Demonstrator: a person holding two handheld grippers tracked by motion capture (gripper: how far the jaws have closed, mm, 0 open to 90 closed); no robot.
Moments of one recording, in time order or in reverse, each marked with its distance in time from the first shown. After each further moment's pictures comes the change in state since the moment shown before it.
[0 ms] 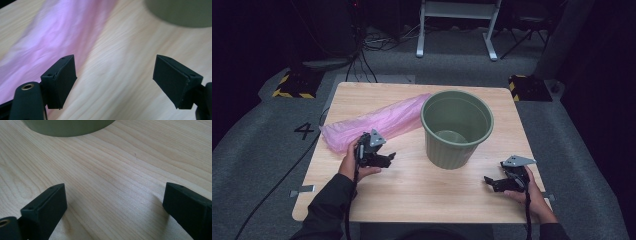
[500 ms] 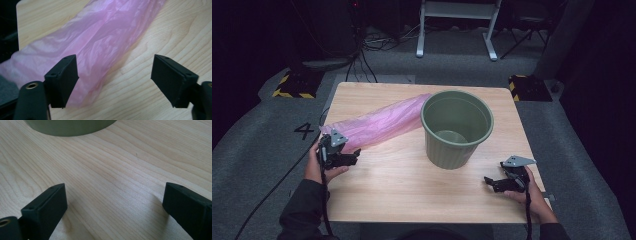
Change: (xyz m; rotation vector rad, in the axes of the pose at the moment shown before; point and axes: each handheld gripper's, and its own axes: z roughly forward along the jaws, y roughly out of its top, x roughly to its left) left arm 0.060 -0.054 -0.045 -0.008 0.138 -0.164; right arm 0.000 0.000 0.000 -0.001 0.007 -0.008
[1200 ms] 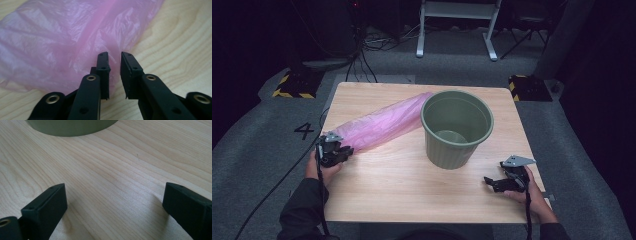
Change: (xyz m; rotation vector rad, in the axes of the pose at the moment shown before) left arm 0.015 -0.015 0.031 0.100 -0.150 -0.096; right arm 0.000 0.001 0.000 0.001 0.006 -0.006
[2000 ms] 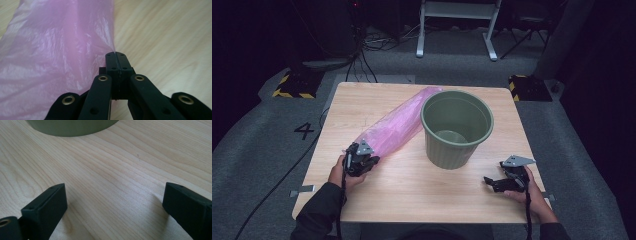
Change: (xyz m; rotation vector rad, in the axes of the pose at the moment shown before) left arm -0.092 0.016 0.009 0.004 -0.131 0.262; right arm 0.000 0.000 0.000 0.000 0.002 -0.001
